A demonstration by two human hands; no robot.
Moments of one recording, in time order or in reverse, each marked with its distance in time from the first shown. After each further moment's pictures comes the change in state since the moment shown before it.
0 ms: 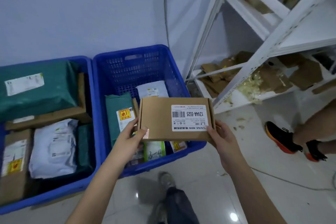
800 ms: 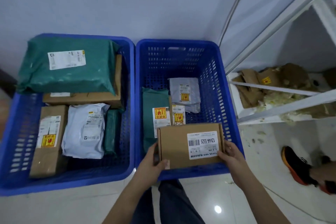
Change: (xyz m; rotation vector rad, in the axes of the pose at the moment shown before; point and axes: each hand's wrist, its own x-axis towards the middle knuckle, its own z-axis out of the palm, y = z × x) left_hand 0.040 -0.077 -0.077 0.113 -0.134 -0.196; right_hand 0.065 0.051 0.084 -0.267 -0.140 0.302
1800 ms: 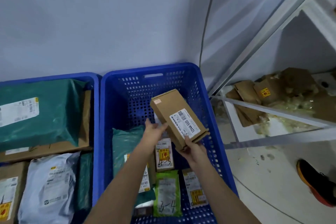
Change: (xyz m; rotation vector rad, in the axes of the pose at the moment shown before) left_hand 0.244 0.169 0.038 -0.371 0.150 -0.102; right_hand 0.178 -0.089 0.060 0.664 -0.005 0.258
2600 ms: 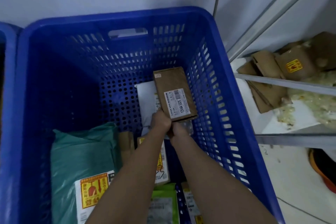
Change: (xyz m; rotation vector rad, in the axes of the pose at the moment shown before) left_hand 0.241 -0.123 0.071 0.516 0.022 0.020; right_hand 0.252 0.070 0.014 -0.010 0.167 0.208
